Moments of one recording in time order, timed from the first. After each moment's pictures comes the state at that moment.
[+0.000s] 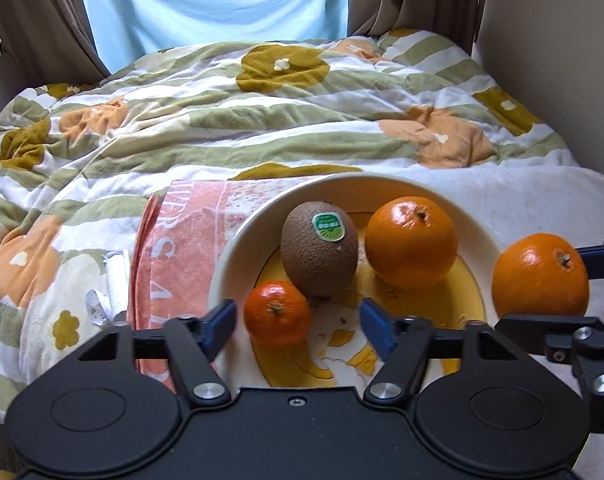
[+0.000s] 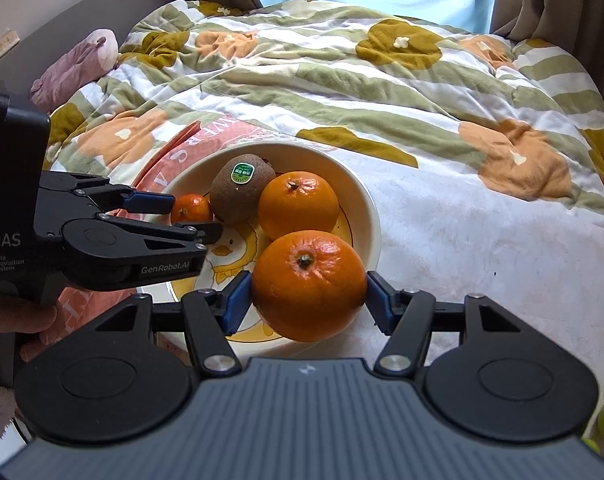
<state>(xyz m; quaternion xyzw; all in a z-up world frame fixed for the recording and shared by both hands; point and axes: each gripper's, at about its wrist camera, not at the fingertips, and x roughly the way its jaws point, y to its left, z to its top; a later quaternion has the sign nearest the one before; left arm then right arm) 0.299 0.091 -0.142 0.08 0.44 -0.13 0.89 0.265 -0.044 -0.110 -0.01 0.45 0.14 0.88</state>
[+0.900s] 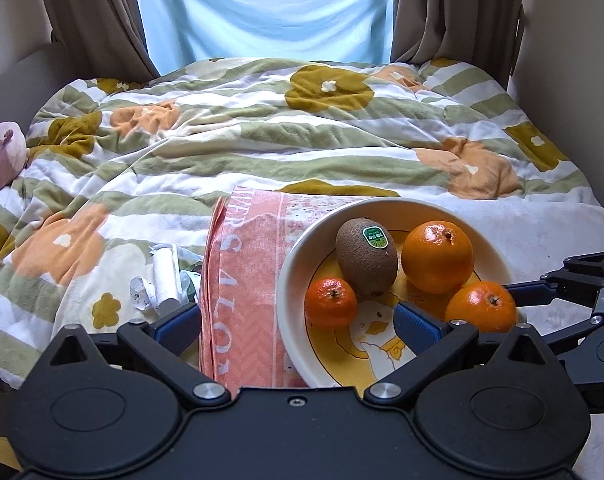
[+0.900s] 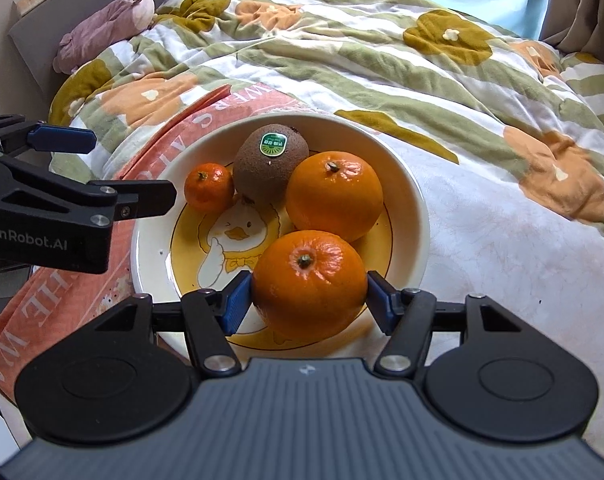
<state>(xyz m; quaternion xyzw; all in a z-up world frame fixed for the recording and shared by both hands) 0.274 0.119 -0.110 0.06 0.42 -0.06 0.90 0.285 -0.021 -0.143 -0.05 0.47 0.19 0.86</state>
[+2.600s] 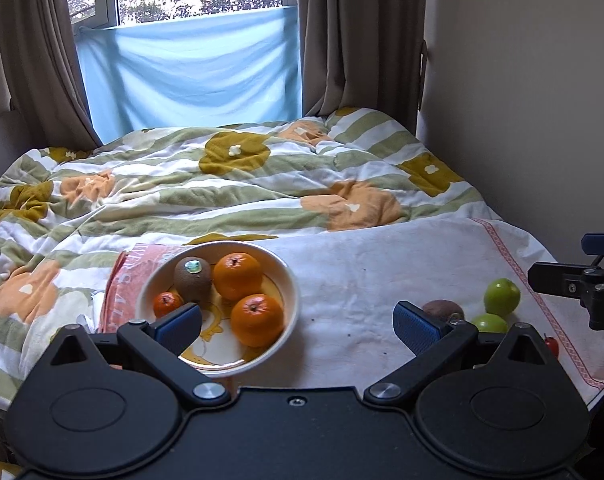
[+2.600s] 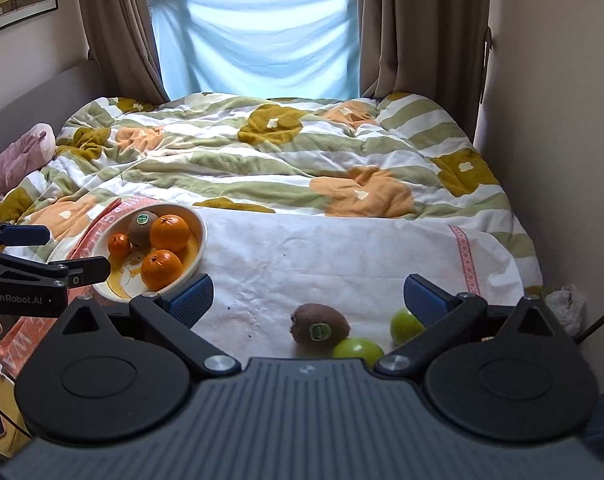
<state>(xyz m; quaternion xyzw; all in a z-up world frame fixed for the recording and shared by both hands) 0.129 -0.009 -0.030 0.07 0.34 -0.15 0.92 0.077 -0.215 -0.011 0.03 0.34 -0.01 0.94</state>
